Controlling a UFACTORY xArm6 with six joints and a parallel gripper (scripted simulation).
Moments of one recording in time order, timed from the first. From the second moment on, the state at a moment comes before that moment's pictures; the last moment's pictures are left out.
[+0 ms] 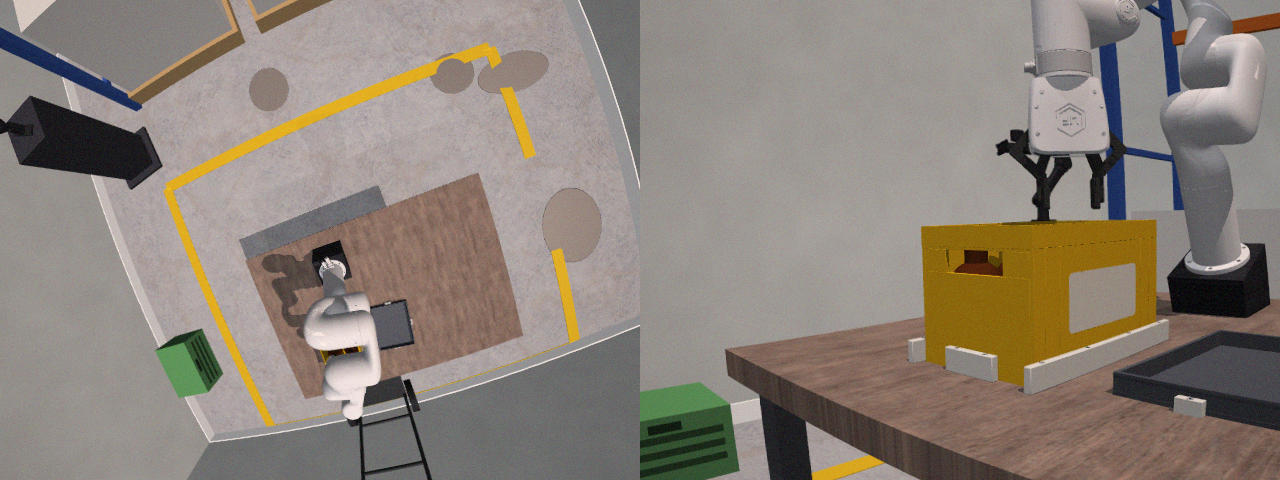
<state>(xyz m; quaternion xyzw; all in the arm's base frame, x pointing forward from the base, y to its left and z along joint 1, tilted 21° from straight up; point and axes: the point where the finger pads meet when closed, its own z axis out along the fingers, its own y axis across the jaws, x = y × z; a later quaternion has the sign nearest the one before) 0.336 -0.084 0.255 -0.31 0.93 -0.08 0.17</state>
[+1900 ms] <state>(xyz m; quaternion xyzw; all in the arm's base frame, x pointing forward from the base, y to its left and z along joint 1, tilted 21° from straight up) 0.341 -0.084 0.247 -0.31 0.93 -0.08 0.17</state>
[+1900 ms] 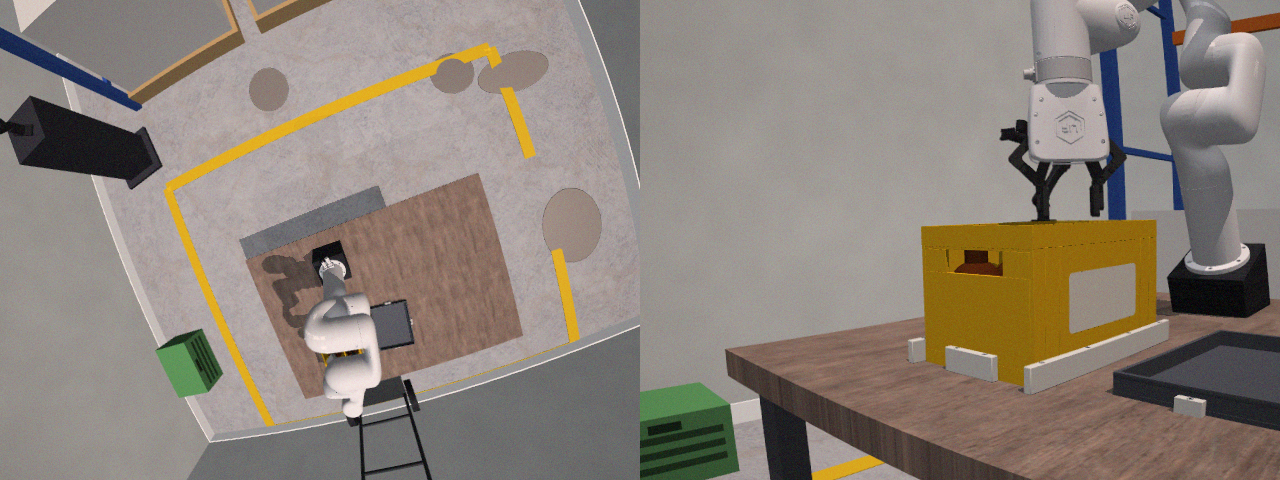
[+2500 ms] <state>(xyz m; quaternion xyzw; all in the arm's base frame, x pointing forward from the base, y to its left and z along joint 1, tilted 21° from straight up) 0.341 -0.084 0.246 -0.31 0.93 -0.08 0.17</state>
